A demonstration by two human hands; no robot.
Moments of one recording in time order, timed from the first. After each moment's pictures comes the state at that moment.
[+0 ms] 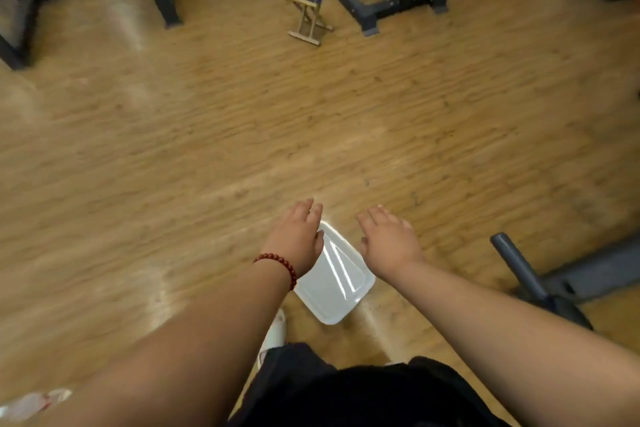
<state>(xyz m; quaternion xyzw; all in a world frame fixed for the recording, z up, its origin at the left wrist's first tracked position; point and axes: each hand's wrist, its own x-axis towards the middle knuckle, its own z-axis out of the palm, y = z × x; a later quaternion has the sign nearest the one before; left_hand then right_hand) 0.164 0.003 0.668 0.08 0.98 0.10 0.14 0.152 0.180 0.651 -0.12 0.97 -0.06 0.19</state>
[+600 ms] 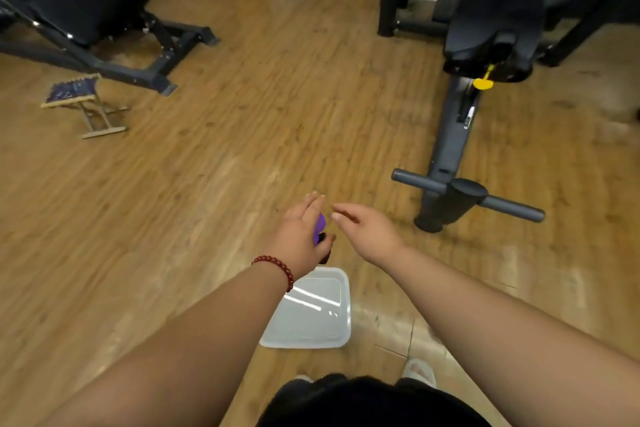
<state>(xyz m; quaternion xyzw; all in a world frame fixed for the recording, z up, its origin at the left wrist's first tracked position) 0.072 0.017 0.699 0.45 0.85 0.23 0.17 0.167 0.138 0.703 0.30 0.81 -0.50 -0.02</state>
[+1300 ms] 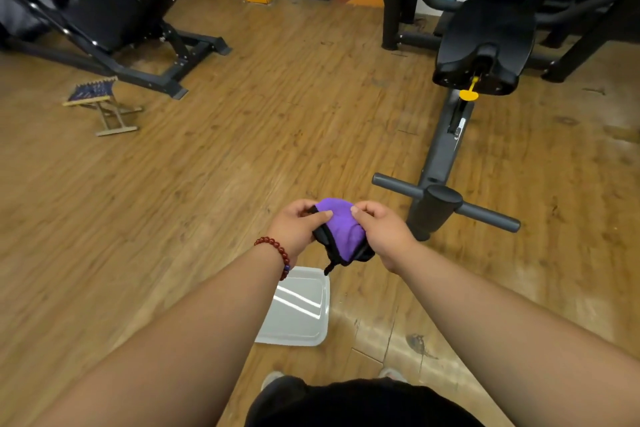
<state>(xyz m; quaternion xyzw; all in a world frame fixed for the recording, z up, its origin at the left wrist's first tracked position) 0.164 0.085 0.721 0.05 0.70 0.59 0.39 0.261 0.204 0.711 0.39 0.66 -0.64 -0.06</state>
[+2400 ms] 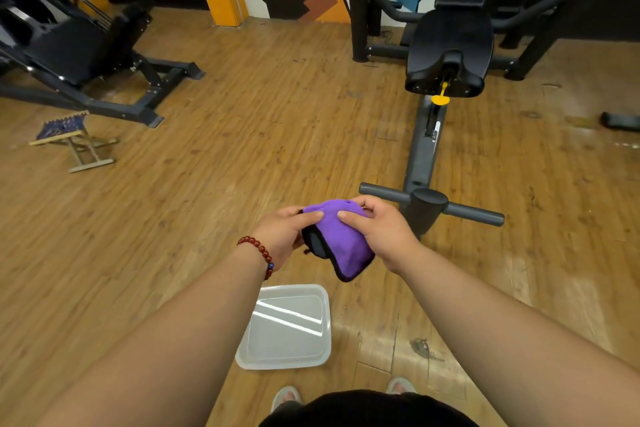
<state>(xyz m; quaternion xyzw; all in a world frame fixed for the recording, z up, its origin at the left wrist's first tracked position) 0.136 0.090 0.743 0.10 0.65 0.58 0.48 0.260 0.207 0.733 0.34 0.62 -0.69 -0.15</state>
